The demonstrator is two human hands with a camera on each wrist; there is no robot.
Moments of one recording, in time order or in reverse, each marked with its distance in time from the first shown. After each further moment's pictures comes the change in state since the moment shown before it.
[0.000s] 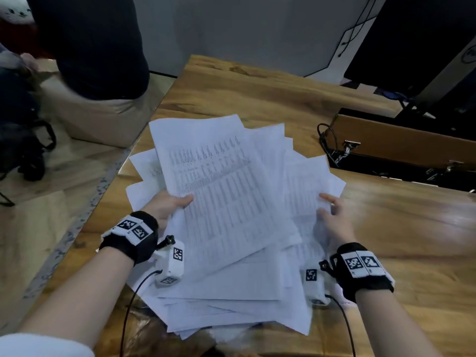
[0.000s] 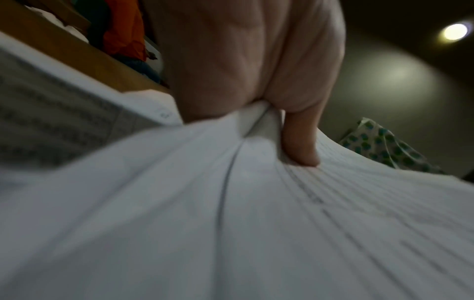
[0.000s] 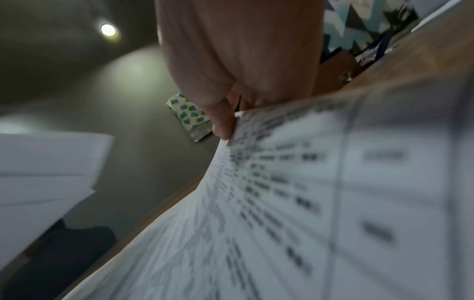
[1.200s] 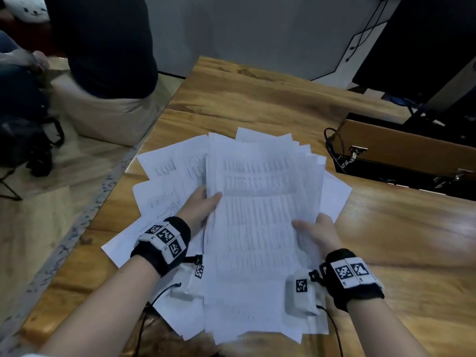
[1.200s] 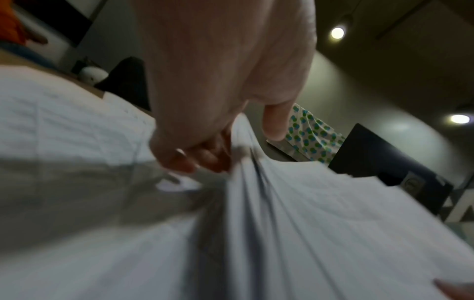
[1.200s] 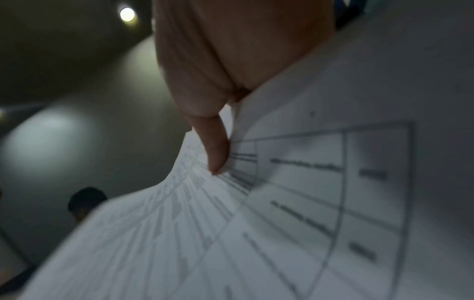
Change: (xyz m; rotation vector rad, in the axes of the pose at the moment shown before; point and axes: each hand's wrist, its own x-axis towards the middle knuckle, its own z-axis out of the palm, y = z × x) left_hand 0.004 -0.014 0.044 0.142 0.004 0.075; right_hand -0.023 -0.007 0.029 -0.125 -0.188 0.127
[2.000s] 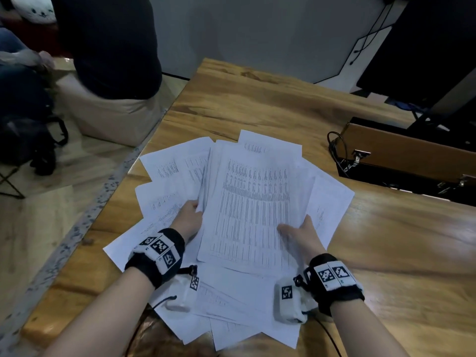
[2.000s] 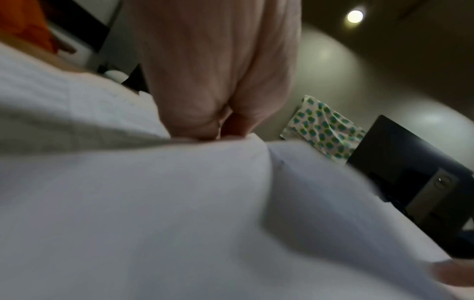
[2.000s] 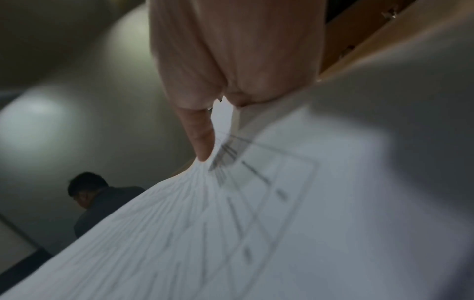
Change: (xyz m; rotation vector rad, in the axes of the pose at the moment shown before) left_hand 0.015 -0.030 -0.018 0.221 0.095 -0.082; right_hand 0.002 0.011 0.029 0.074 -0.120 0.013
